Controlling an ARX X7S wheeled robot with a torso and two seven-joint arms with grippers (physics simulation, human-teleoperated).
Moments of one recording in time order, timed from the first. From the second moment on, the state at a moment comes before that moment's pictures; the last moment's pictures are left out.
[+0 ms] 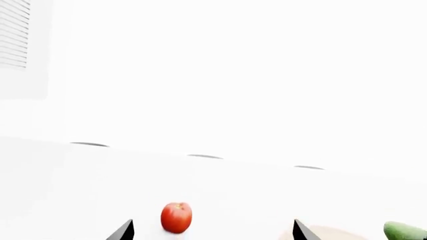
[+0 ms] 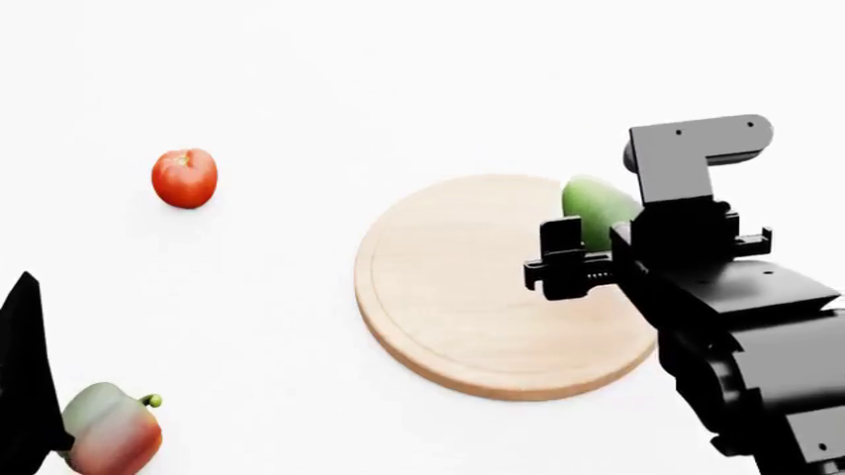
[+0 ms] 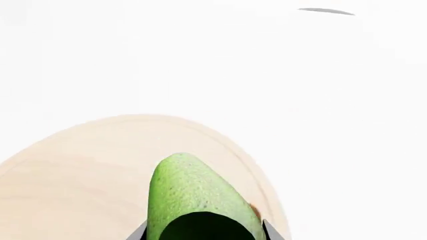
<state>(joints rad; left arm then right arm) -0.12 -0.53 -0.07 0.89 -0.84 -0.57 -0.50 1.15 0.45 -0.65 0.60 0.78 0.69 0.07</state>
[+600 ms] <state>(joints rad) -0.09 -0.53 -0.06 0.89 -0.84 -0.55 -0.50 1.15 0.56 -0.54 0.27 0.88 0.78 0.20</state>
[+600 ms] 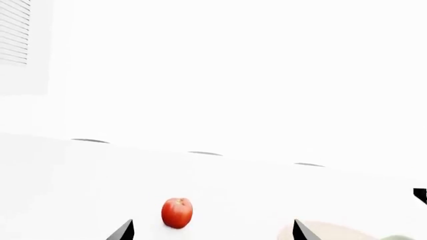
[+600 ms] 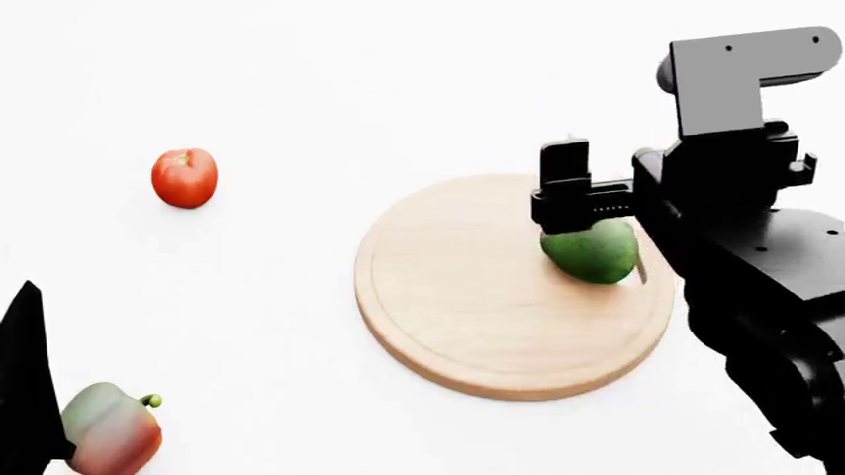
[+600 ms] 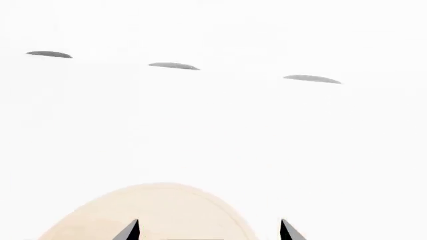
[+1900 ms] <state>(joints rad) -0.09 -0.93 -0.12 0.88 -1.80 -0.79 -0.99 0.86 0.83 -0.05 -0.76 1.48 0.93 0.92</state>
